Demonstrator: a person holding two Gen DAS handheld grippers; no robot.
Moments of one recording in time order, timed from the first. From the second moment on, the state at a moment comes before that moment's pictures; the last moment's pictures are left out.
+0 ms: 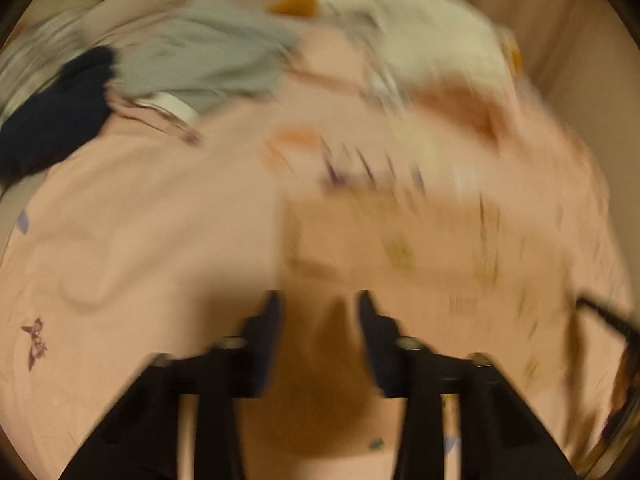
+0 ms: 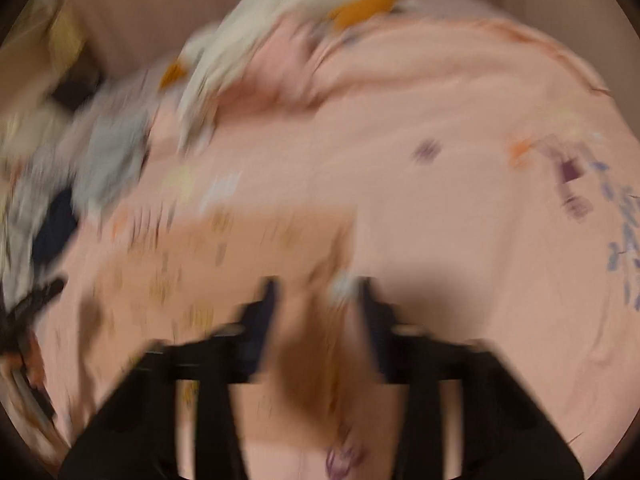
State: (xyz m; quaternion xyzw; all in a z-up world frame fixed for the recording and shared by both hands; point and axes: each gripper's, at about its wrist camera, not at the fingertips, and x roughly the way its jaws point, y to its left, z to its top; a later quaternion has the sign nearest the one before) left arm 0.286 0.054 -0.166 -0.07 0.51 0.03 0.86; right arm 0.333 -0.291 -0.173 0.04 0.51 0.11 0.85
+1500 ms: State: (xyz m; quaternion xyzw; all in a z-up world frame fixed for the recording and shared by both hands) left arm 0.232 0.071 -0.237 -0.51 0.39 -0.05 0.77; right arm 0.245 -0.287 -0.238 0.44 0.49 0.15 0.73
